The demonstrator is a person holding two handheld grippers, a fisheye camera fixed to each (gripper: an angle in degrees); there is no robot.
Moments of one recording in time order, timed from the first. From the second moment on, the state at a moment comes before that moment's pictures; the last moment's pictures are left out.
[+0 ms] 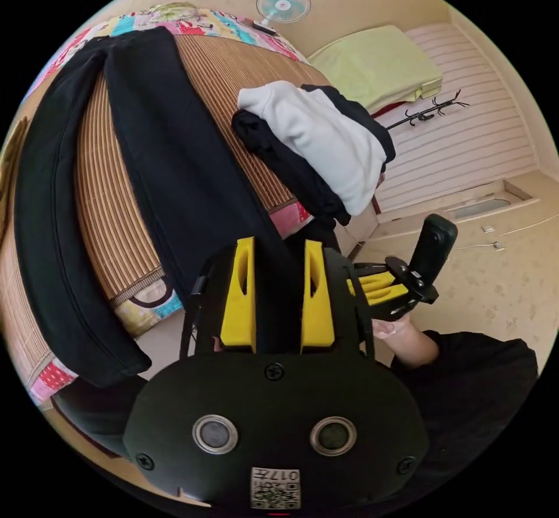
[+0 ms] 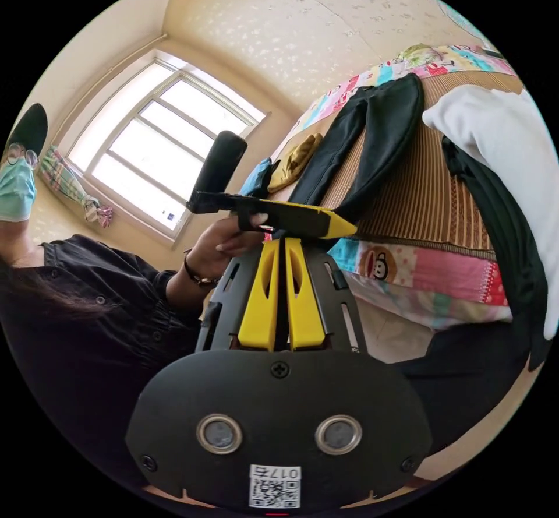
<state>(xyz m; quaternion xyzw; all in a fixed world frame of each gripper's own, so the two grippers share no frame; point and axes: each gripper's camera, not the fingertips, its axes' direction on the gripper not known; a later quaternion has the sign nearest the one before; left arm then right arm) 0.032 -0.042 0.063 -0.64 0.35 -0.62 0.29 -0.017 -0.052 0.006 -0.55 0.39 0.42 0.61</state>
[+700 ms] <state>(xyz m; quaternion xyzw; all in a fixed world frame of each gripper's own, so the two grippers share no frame) -0.157 0.099 -0.125 -0.41 0.24 -0.84 0.25 0.472 0.012 -0.137 -0.39 0.59 0.51 0.49</state>
